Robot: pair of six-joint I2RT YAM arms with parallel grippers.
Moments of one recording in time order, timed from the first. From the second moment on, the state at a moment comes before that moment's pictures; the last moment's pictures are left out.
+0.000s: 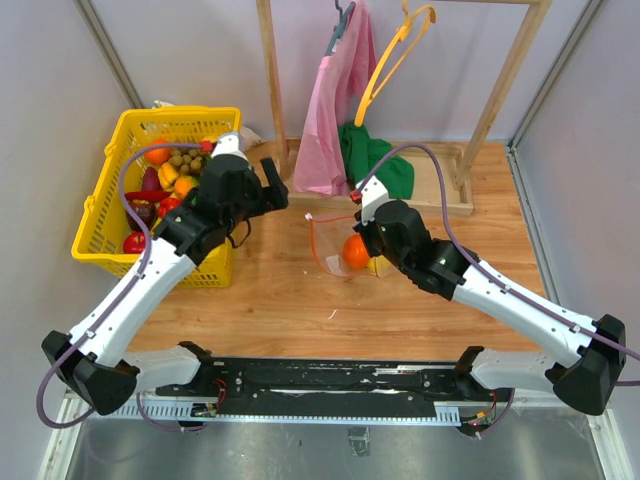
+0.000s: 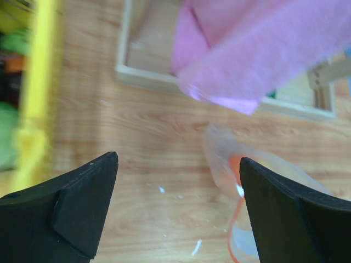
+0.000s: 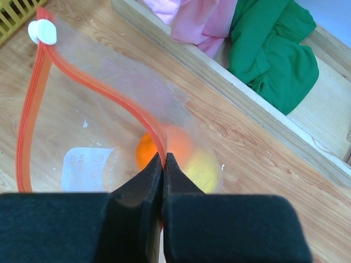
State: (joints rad) left arm -0.60 1.18 1.27 -0.56 -0.34 -0.59; right arm 0.89 1.17 1.05 -0.35 0.36 -0.01
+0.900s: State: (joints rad) left arm 0.14 1.52 1.46 -0.58 -0.19 -0.39; right arm 0.89 1.17 1.05 -0.35 0.35 -0.04
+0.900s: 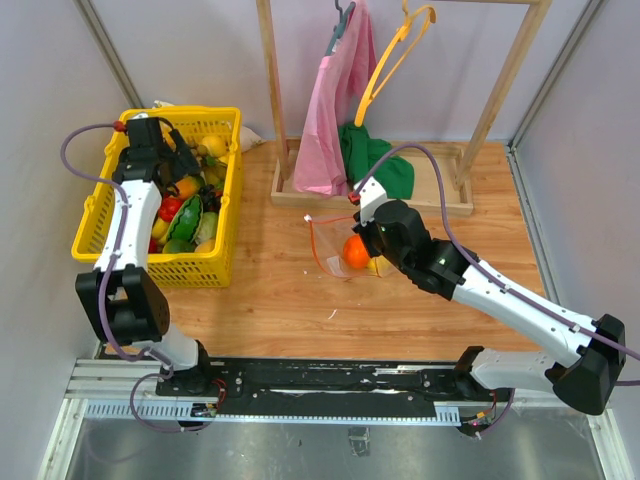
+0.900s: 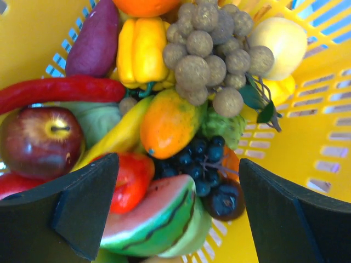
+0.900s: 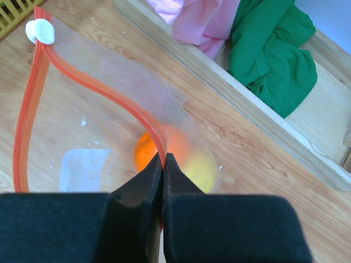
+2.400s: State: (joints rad) left arm 0.21 1.76 1.57 -0.57 0.00 -0.27; right arm 0.89 1.19 1.05 -0.34 0.35 -0.05
